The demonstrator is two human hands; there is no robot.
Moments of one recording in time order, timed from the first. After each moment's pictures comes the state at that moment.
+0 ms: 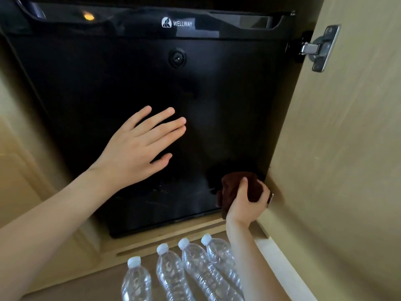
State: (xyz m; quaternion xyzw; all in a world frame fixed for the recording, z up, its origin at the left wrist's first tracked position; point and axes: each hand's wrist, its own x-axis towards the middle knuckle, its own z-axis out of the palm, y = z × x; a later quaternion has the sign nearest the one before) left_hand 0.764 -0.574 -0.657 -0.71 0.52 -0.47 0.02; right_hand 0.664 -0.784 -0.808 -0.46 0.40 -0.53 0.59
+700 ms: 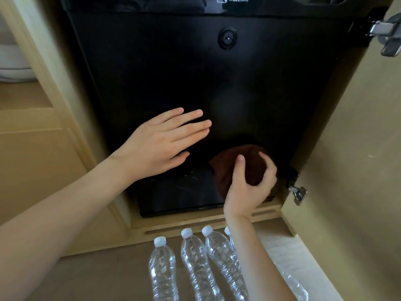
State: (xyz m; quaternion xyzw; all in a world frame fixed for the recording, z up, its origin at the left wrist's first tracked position) left_hand 0.763 -0.540 -0.665 -0.72 0.55 -0.42 0.08; right_hand 0.682 -0.714 -0.782 -0.55 0.23 -0.58 0.56
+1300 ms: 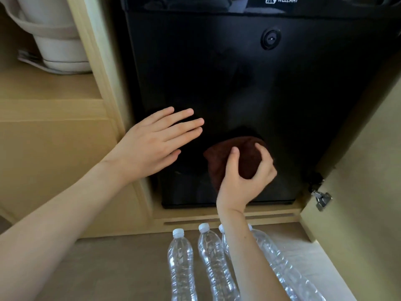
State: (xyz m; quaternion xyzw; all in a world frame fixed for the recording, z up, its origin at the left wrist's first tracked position) left_hand 0.756 -0.472 -0.673 -0.76 0.50 -0.41 0.08; right_hand 0.700 -0.656 -0.772 -0.56 0.18 -0.60 0.55
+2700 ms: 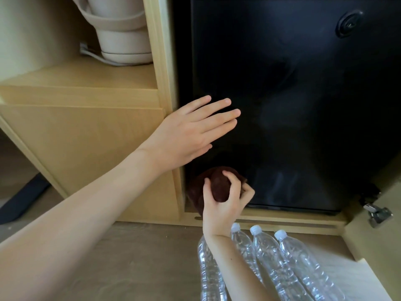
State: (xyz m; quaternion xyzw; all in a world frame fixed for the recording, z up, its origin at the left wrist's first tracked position) left_hand 0.745 -0.453 -0.659 -0.76 0.46 -0.43 0.17; right_hand 0.695 -0.558 -0.847 -0.68 0.10 -0.48 0.54
